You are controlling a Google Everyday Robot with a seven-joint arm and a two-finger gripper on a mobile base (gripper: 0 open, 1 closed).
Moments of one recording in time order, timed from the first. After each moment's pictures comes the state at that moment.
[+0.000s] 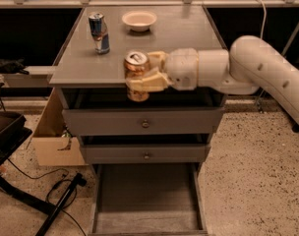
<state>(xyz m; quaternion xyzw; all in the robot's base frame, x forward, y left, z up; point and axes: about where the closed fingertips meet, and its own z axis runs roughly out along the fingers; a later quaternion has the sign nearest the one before) 0.573 0.037 0.915 -0.53 0.54 0.39 0.53</state>
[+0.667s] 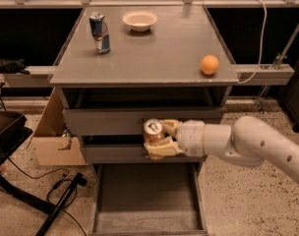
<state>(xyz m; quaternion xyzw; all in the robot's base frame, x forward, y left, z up) 0.520 -0.010 0.734 -0.49 0.62 0.34 0.51</state>
